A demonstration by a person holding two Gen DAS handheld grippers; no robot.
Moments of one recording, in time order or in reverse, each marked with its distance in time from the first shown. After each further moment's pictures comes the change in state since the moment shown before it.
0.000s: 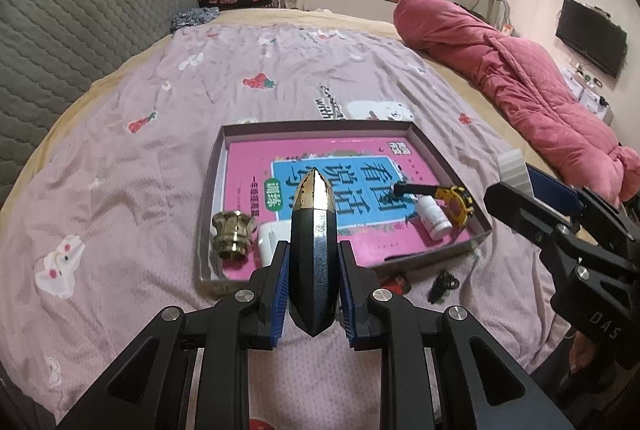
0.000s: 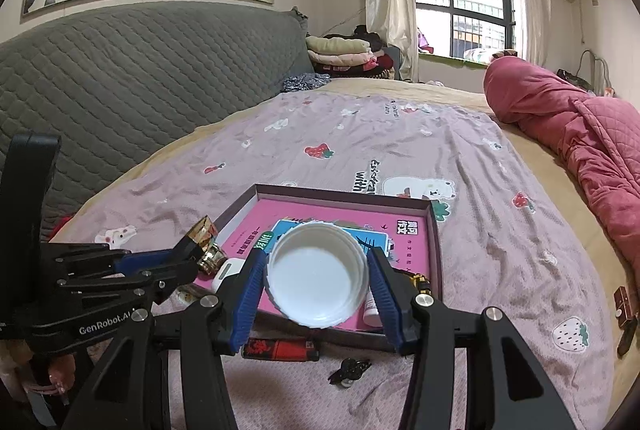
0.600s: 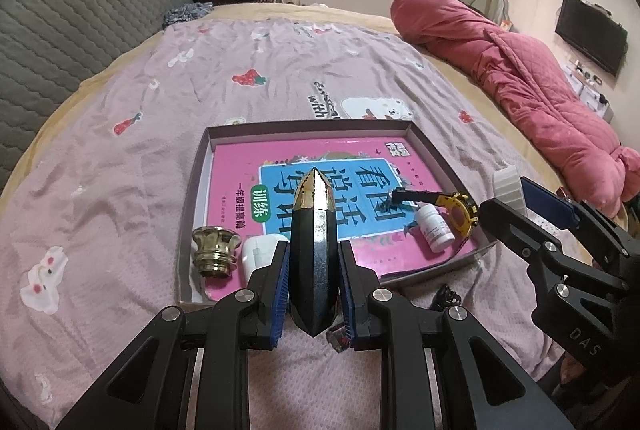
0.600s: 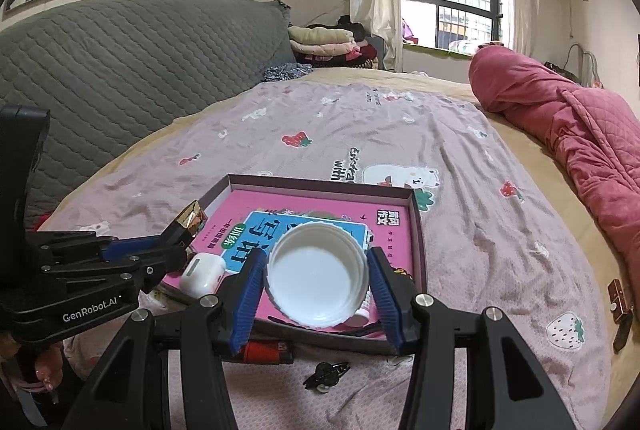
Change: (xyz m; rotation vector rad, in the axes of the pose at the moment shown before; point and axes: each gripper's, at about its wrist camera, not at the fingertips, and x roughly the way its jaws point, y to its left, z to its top) left arm 0.027 -0.007 0.013 0.005 0.024 -0.015; right arm 0.024 -0.017 -0.004 0.017 0.035 -0.061
